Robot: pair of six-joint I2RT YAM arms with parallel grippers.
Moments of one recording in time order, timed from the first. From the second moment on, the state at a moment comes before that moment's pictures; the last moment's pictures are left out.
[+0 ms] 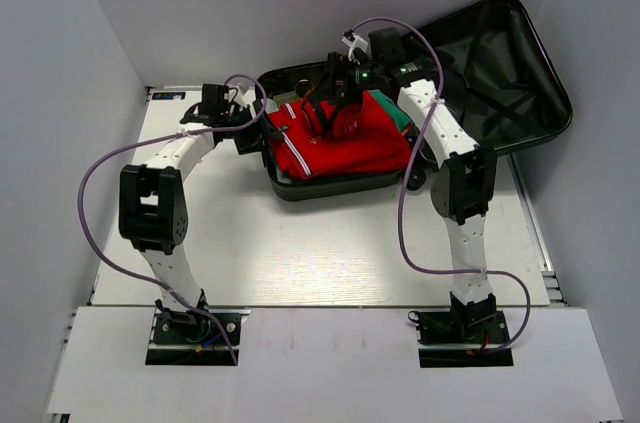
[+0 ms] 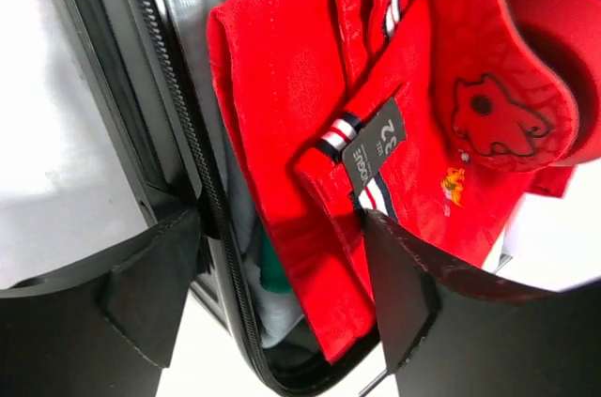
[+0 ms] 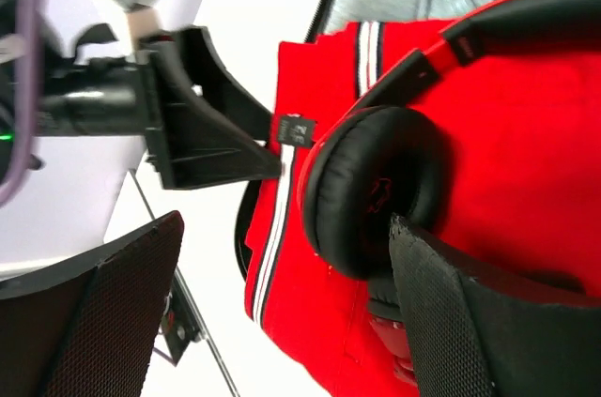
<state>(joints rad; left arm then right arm) -0.14 1.85 1.41 -0.37 0.53 -0.51 0.41 2.23 2.27 -0.65 -0.73 0.41</state>
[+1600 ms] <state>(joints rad) -0.26 2.12 1.78 -0.43 0.71 -0.49 0.14 2.11 1.93 -0.75 -0.38 0.25</state>
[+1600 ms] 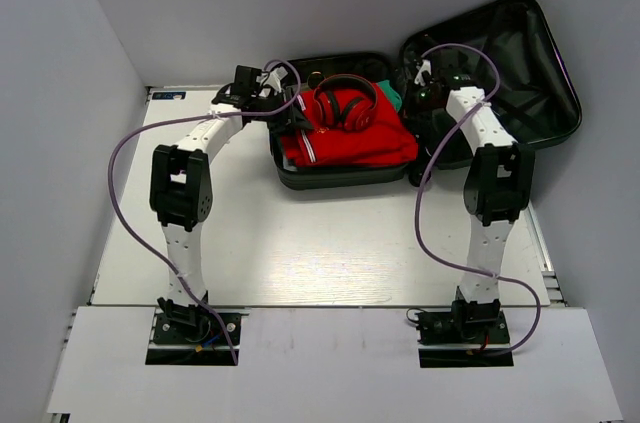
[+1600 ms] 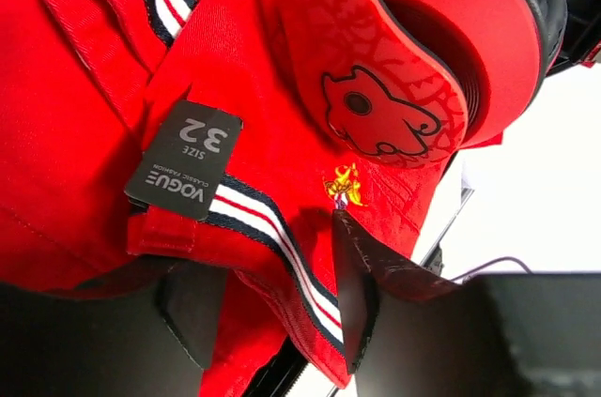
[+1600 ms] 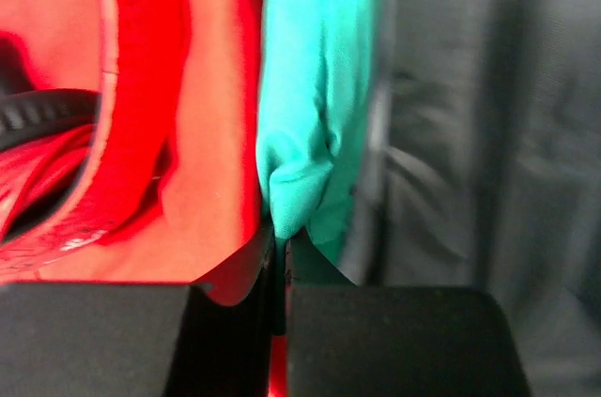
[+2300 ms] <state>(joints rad) -0.22 2.11 1.78 -0.42 0.63 -0.49 0.20 2.28 2.10 -0.76 -0.38 0.25</state>
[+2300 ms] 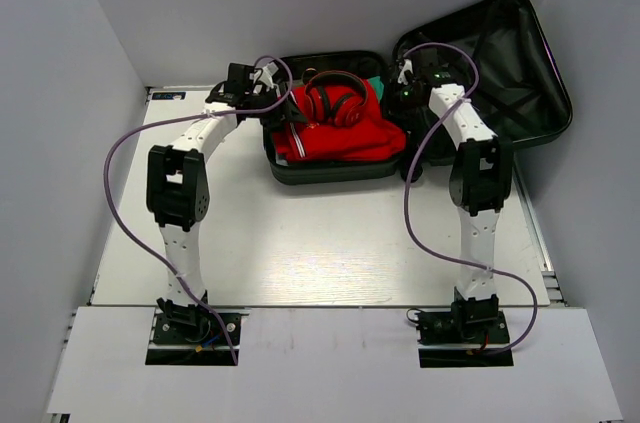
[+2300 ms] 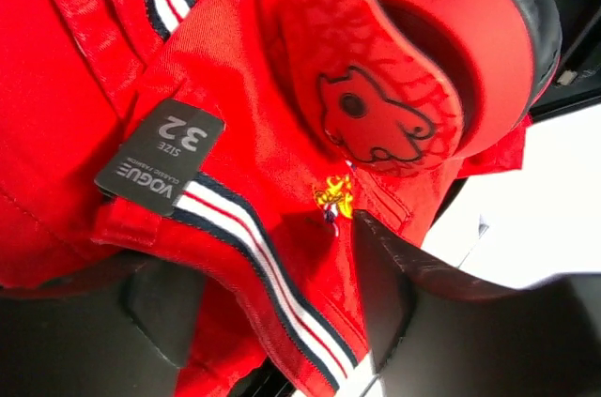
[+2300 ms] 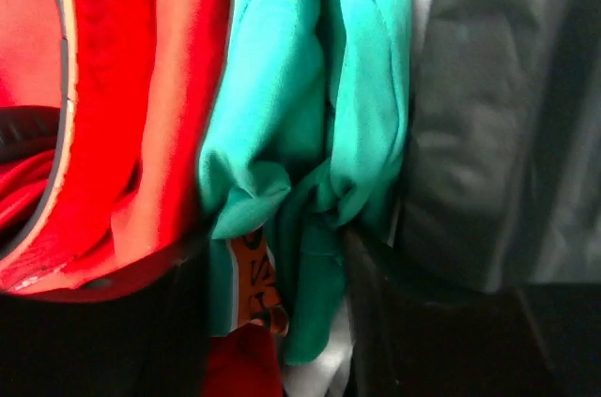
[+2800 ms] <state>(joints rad) -0.19 1.80 1.72 -0.58 0.38 -0.29 0.23 1.93 2.04 -0.88 -0.09 0.22</state>
